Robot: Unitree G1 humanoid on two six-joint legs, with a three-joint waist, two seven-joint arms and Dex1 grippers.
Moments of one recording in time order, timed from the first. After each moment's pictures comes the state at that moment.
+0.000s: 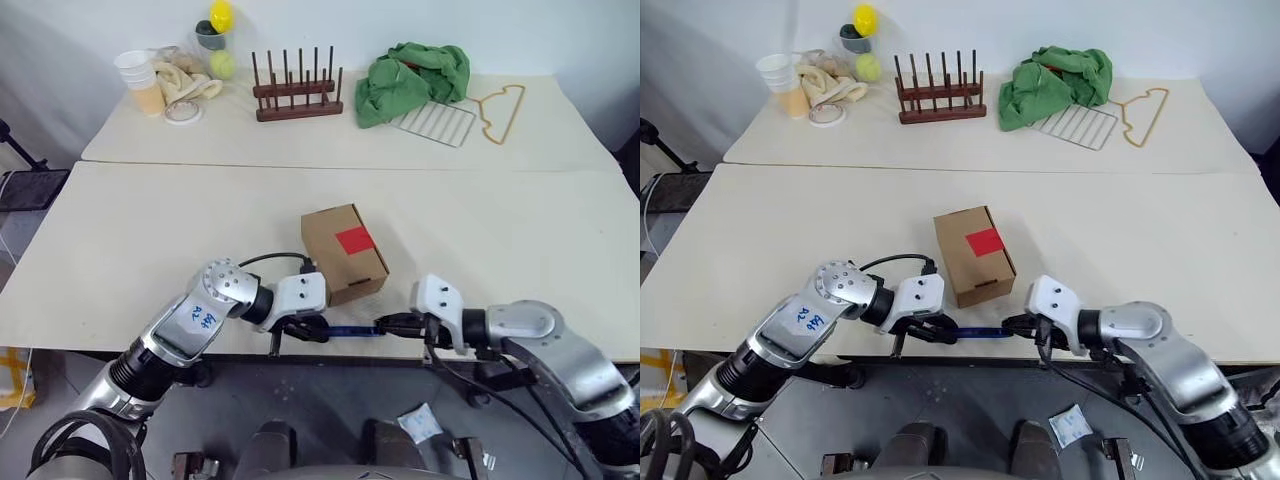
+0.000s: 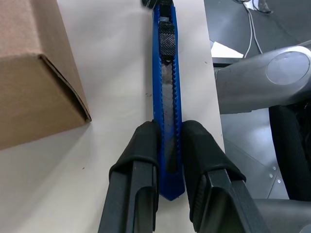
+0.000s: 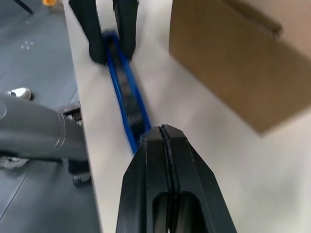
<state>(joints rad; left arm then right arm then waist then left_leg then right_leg) -0.58 0.62 -0.47 -0.28 -0.07 0.70 -1.10 -0.25 -0.77 0.21 -0.39 0.35 0.52 0.92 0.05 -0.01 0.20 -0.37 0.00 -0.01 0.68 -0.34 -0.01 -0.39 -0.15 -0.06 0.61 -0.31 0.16</state>
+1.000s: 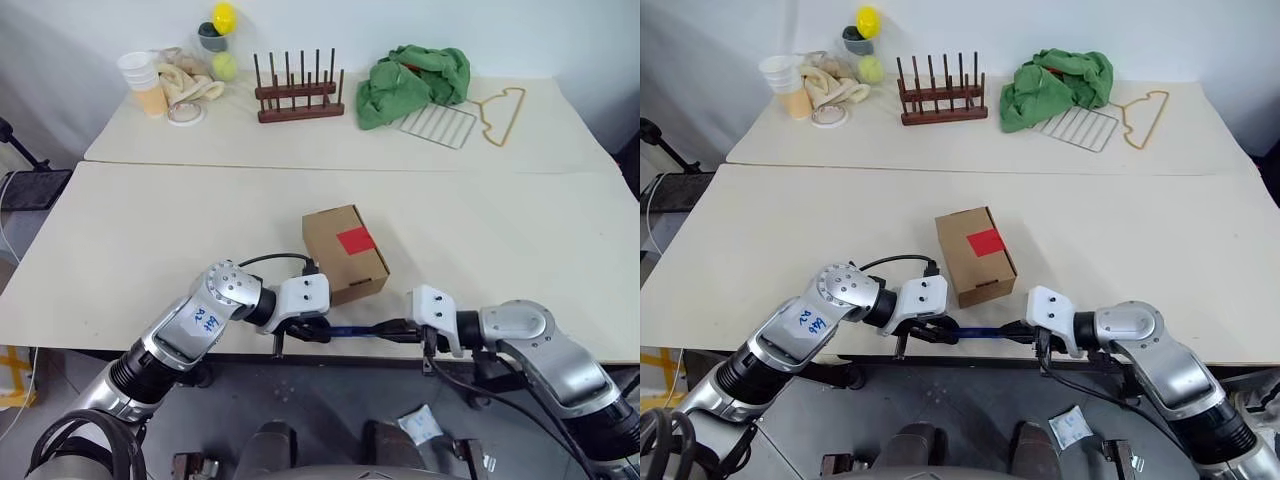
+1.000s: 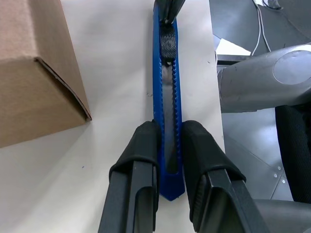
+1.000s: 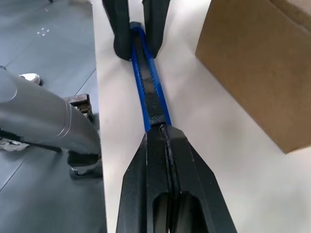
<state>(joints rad) -0.58 0.63 -0.49 -0.30 -0.07 0.74 -1.07 -0.24 -0.74 0.23 -0.31 0.27 0.38 1.03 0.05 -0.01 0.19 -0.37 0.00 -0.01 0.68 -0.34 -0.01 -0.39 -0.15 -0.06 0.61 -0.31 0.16</state>
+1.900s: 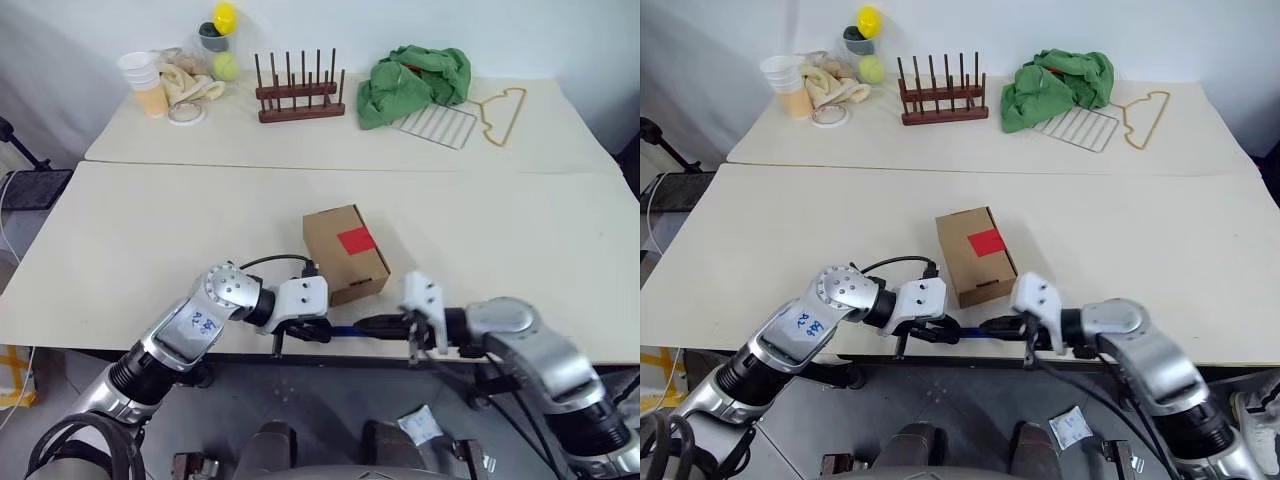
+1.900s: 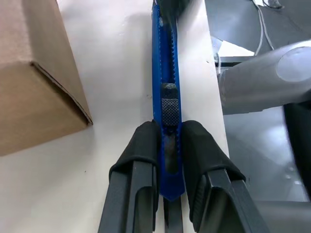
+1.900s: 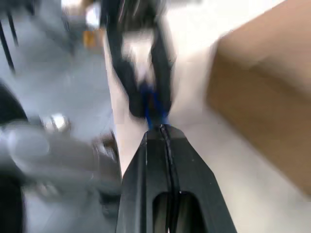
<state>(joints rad) -0.50 0.64 -0.43 -0.24 -0.06 0.44 -1.04 -0.30 -0.69 0.00 -0.45 0.64 0.82 0.98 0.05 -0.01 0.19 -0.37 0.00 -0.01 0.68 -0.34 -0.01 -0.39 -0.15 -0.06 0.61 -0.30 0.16</state>
